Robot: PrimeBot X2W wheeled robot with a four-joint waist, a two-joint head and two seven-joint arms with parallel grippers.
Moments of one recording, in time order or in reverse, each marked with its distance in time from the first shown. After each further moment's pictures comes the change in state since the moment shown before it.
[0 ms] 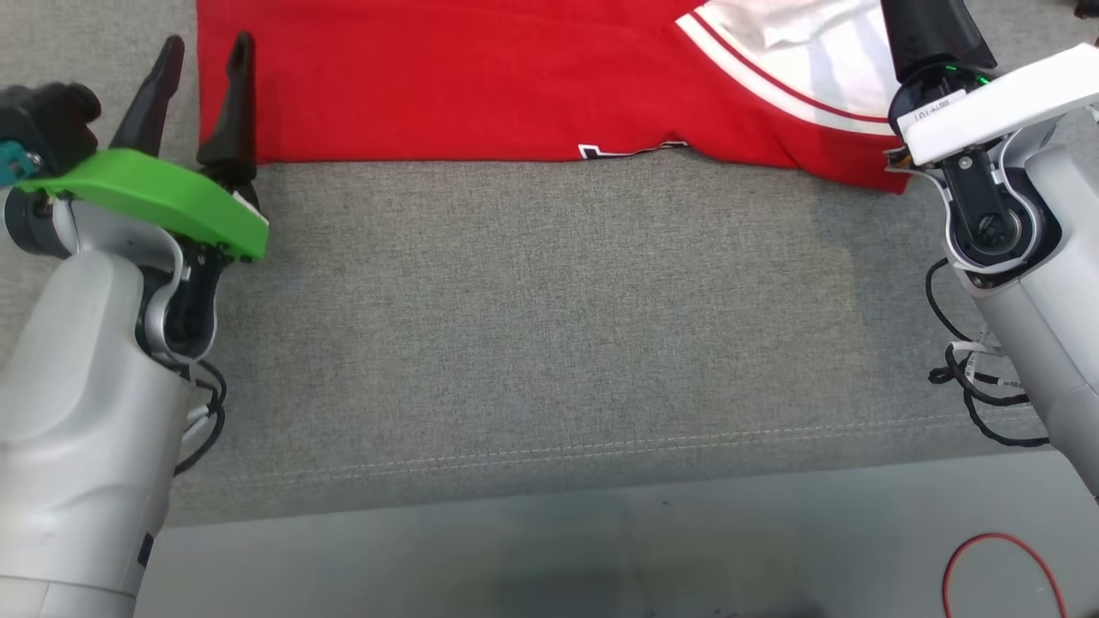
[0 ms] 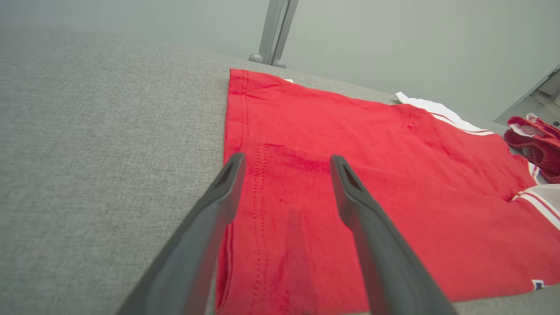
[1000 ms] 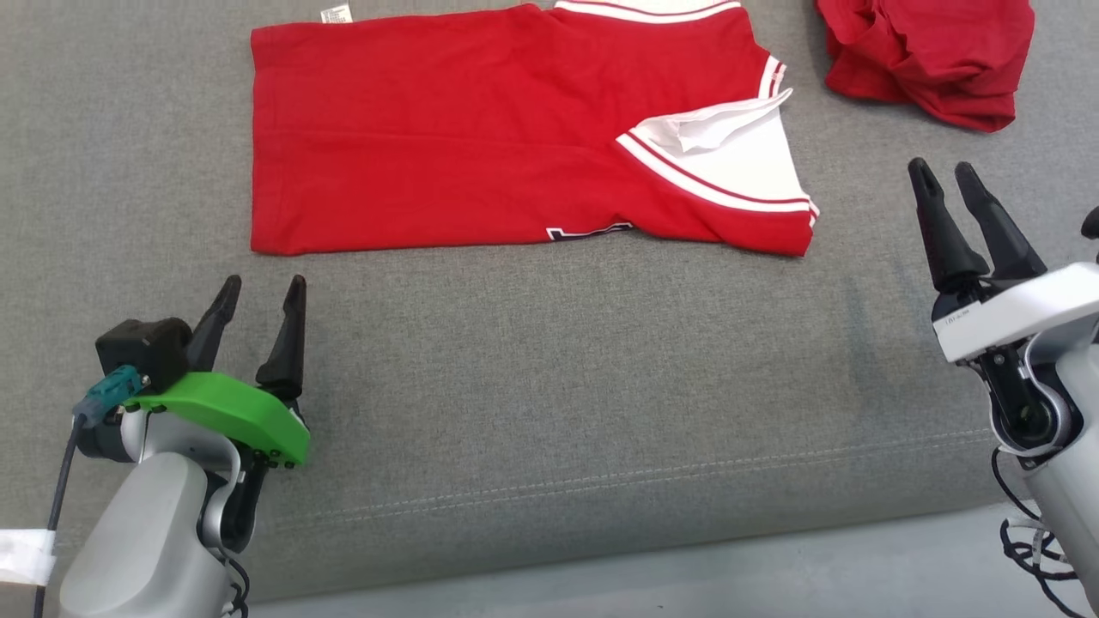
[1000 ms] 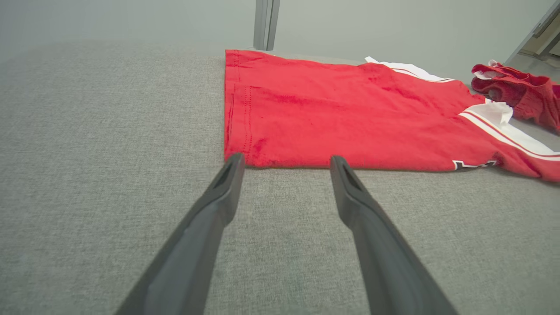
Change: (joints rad) left arm 0.345 0.010 -0.013 -0.032 0.117 0.034 -0.065; right arm 0.384 -0.056 -0.159 -0.044 -0.268 0.000 -0.003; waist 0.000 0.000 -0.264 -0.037
